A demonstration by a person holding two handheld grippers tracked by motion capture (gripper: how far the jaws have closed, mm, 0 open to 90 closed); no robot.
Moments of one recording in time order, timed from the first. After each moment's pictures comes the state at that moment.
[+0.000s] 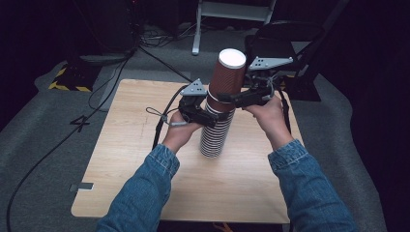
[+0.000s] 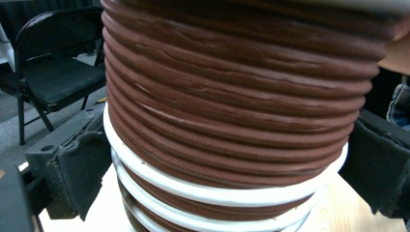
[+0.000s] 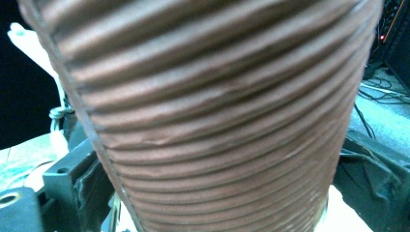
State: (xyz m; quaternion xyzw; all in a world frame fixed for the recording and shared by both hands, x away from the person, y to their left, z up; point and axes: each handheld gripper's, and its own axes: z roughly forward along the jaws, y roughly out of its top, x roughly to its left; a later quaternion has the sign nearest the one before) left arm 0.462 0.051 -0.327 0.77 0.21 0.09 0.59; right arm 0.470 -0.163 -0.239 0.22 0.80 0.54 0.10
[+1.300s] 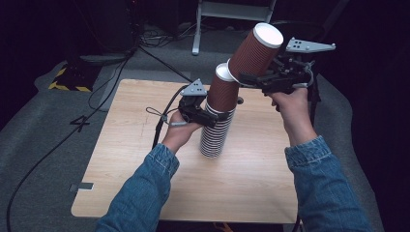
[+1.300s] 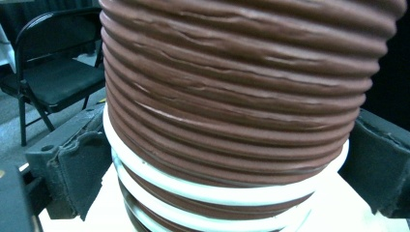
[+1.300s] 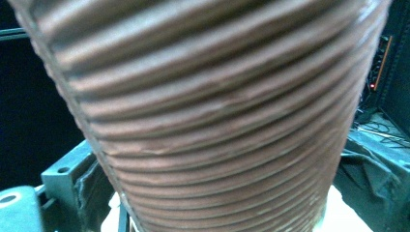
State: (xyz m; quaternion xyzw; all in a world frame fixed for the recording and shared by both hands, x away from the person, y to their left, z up) left arm 0.462 0.052 -0.327 0.78 0.20 0.10 0.59; right arm 0.452 -0.208 -0.186 0.21 0.75 0.62 0.11
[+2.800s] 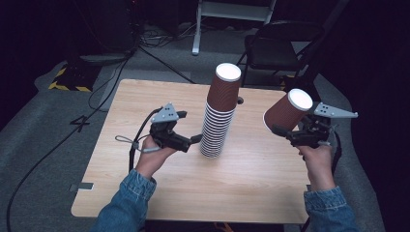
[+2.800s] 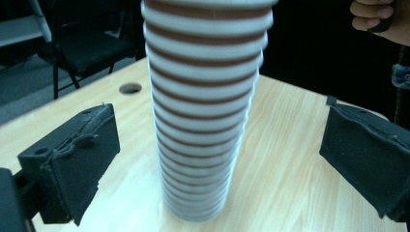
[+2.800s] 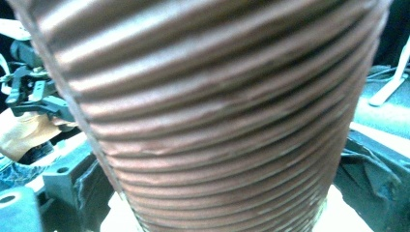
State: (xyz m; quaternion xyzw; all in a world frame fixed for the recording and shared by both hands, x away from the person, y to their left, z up) left arm 0.394 0.122 -0.368 0.79 0.24 0.13 0.55; right arm 0.399 -0.317 -0.319 0.32 0.74 0.58 0.14
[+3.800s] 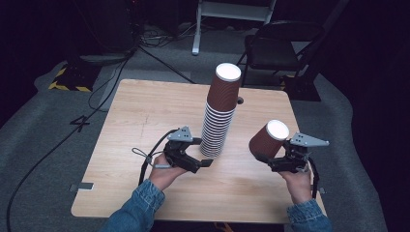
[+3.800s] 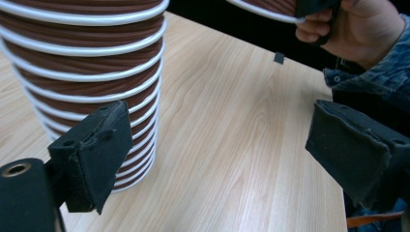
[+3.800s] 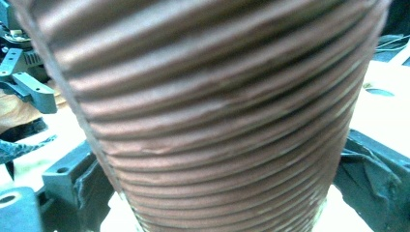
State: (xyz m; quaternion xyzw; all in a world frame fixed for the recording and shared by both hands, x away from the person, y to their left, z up) left arm 0.383 0.080 -0.416 0.82 0.22 0.00 0.53; right arm 0.373 -0.295 -0.403 0.33 0.76 0.55 0.12
